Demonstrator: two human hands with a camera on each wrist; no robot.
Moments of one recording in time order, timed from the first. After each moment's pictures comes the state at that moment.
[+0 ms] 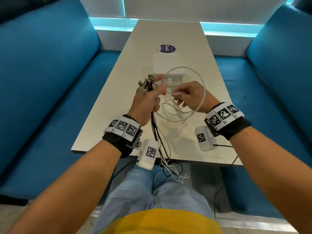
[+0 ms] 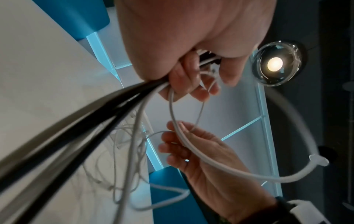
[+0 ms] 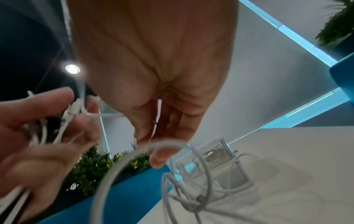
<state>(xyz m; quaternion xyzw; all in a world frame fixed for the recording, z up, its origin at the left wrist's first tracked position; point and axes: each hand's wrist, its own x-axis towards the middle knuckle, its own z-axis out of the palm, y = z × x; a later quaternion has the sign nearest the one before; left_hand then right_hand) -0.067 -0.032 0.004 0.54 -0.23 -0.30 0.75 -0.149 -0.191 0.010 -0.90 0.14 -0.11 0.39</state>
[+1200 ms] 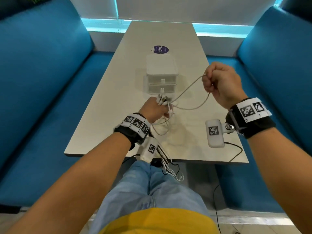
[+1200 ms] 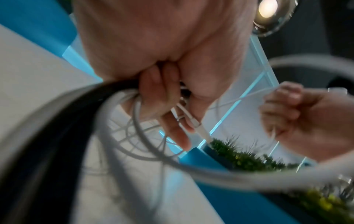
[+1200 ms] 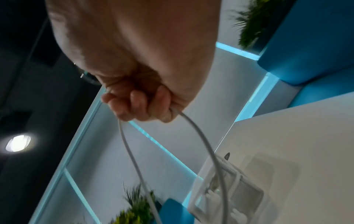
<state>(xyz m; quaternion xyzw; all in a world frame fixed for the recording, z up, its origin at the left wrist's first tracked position) -0.071 -0.067 -0.023 0.77 -0.27 -0.31 0.49 -0.198 -0.220 0.049 -0.66 0.19 -0.29 0.66</state>
